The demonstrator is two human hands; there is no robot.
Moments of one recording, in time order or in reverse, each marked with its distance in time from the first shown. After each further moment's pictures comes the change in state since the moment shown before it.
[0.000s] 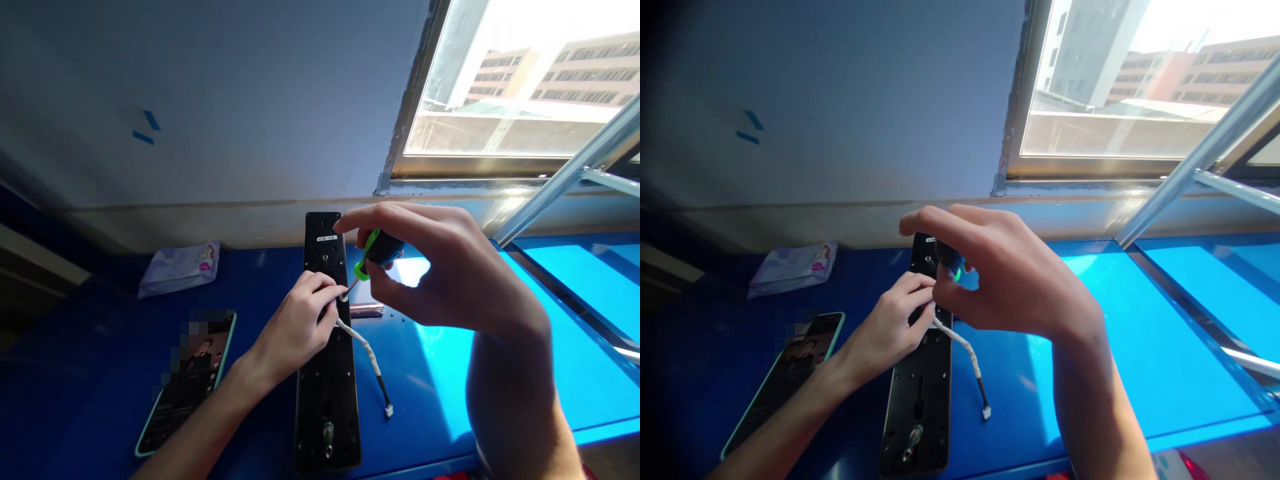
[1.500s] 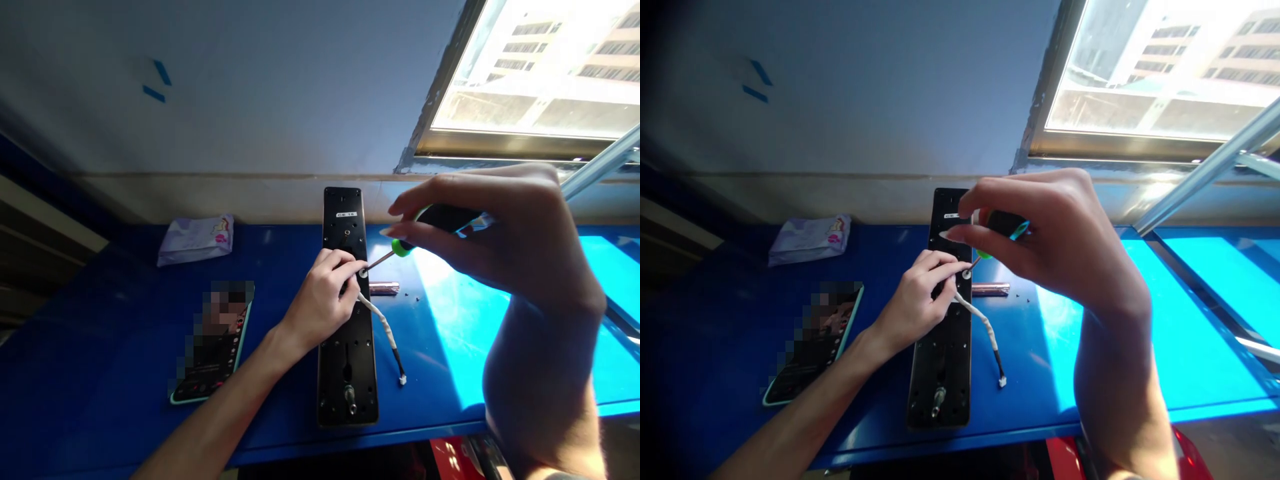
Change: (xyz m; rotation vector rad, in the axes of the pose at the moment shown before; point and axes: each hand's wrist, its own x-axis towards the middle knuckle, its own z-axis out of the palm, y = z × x) left_hand -0.009 -0.007 0.018 -0.046 0.149 0.015; right_hand -0.001 -0.007 -0.001 -0.084 0.024 0.164
